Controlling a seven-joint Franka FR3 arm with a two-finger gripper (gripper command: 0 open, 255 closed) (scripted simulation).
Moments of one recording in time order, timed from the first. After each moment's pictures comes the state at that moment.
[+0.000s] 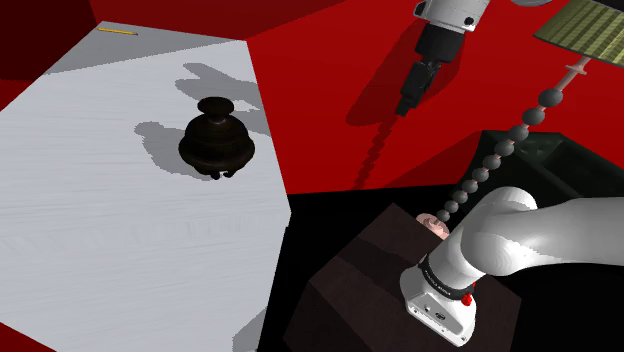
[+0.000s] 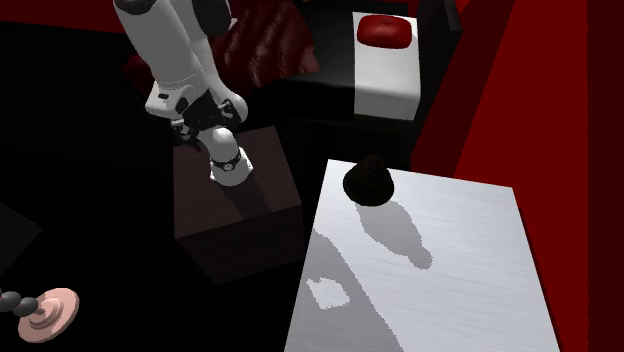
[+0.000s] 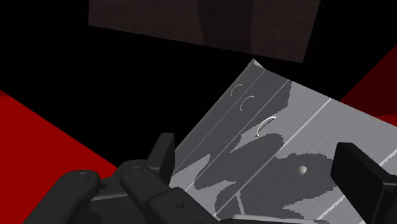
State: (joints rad) arm -0.02 -0.77 0.01 -2.26 0.10 1.45 -0.14
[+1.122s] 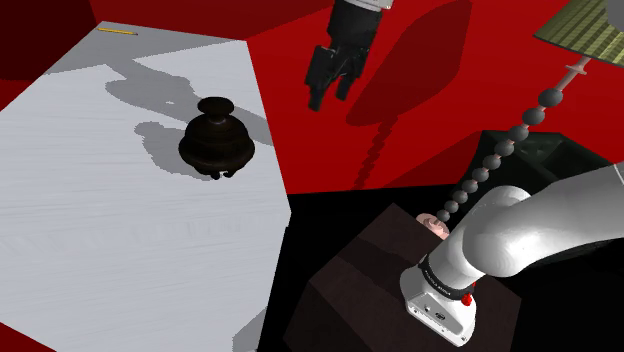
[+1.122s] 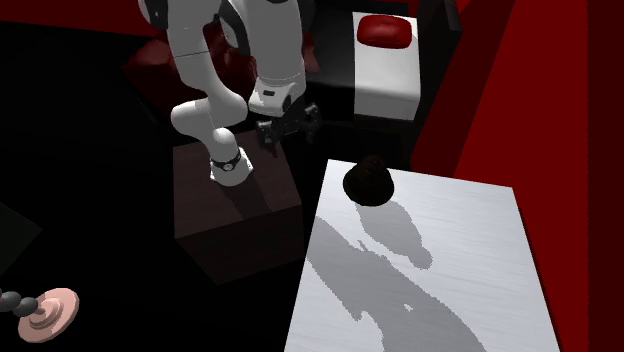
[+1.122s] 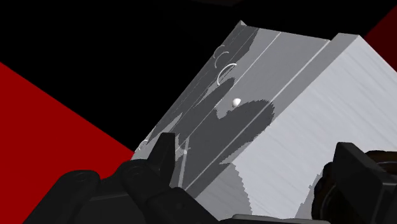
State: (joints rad) arm 0.03 -0.46 0.33 -2.00 0.18 1.61 0.20
